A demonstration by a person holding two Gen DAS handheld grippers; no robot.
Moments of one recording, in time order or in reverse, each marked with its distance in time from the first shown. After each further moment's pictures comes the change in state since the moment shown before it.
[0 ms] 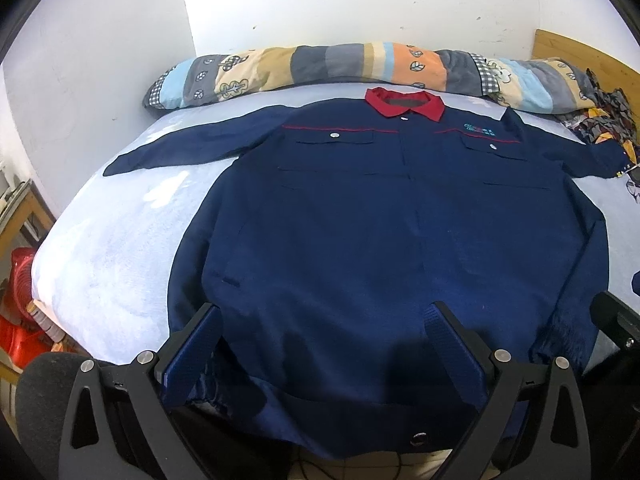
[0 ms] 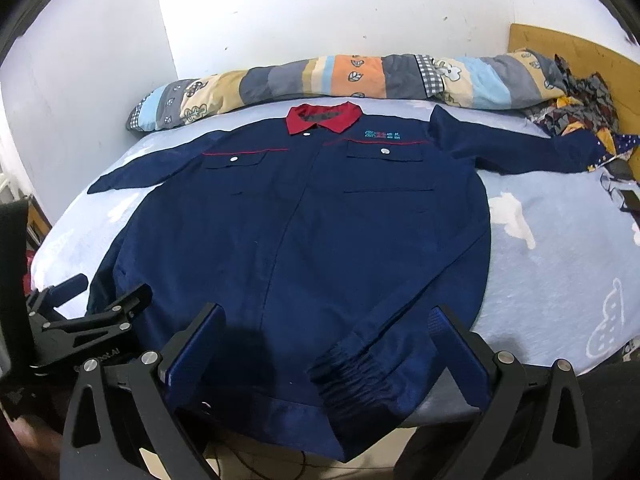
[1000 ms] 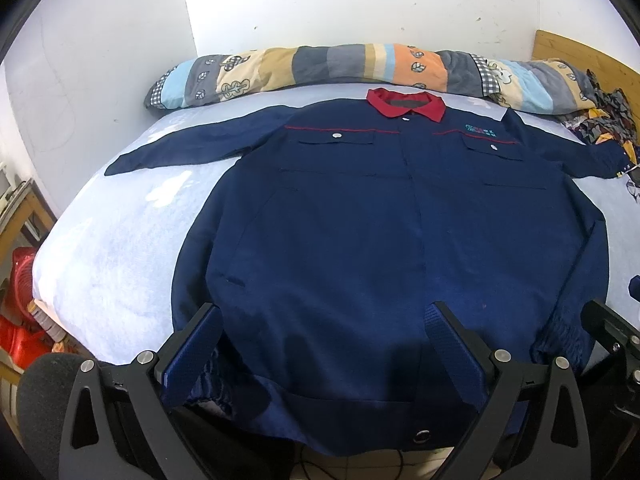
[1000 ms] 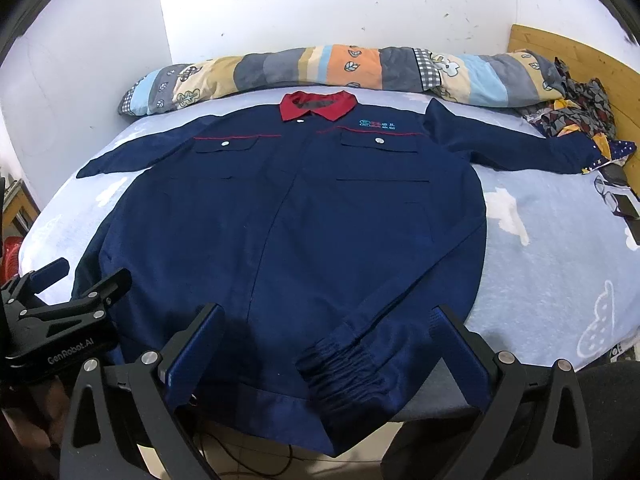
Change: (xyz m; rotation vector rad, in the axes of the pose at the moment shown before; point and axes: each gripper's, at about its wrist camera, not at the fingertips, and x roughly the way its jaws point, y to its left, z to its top) left arm -0.001 0.003 0.000 -0.001 -0.029 0.009; right arm 0.006 0.003 -0.002 -0.017 0.016 -0.021
